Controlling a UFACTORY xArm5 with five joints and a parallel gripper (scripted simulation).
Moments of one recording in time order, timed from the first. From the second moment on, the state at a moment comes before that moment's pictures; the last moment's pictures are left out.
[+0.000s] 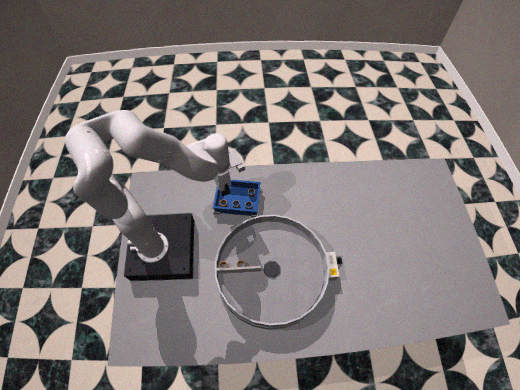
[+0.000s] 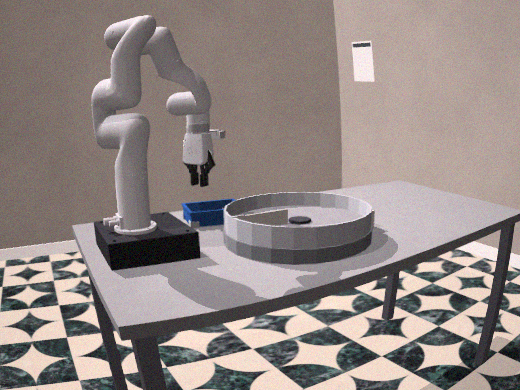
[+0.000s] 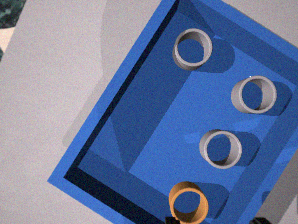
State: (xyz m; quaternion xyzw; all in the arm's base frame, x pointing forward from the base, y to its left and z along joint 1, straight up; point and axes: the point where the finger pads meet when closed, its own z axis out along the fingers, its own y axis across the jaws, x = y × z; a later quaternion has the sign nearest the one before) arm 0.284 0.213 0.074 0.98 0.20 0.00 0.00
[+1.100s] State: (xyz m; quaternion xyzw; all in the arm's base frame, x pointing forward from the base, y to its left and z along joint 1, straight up) arm 0.284 0.213 0.055 0.98 0.20 0.00 0.00
